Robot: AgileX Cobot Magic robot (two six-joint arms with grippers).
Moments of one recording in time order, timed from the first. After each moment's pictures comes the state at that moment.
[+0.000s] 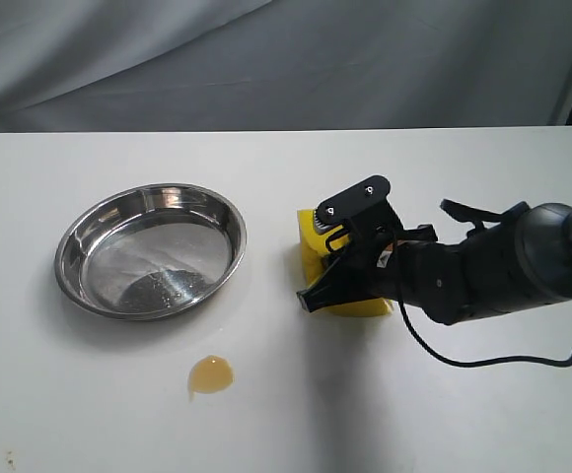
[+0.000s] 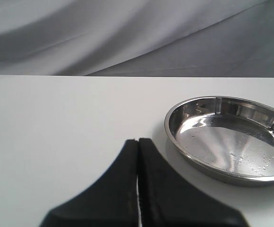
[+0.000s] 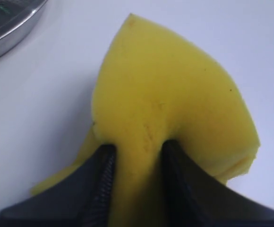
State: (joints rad) left arm 0.02 0.01 0.01 0.06 0.27 -0.06; right arm 0.57 1.98 -0.86 0.32 -0.29 -0.37
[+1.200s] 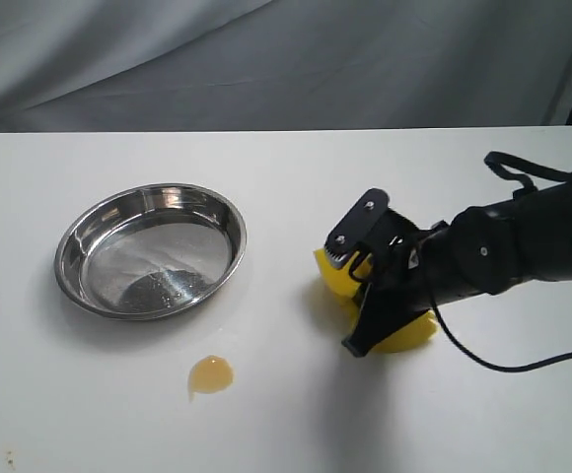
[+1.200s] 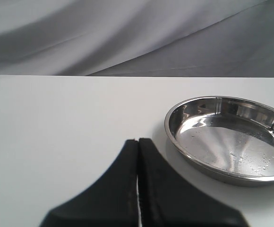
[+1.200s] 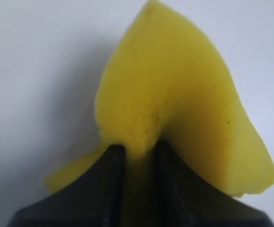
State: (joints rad) left arm 0.02 0.01 0.01 0.06 0.27 -0.06; right arm 0.53 1.84 -0.86 0.14 0.16 -0.55
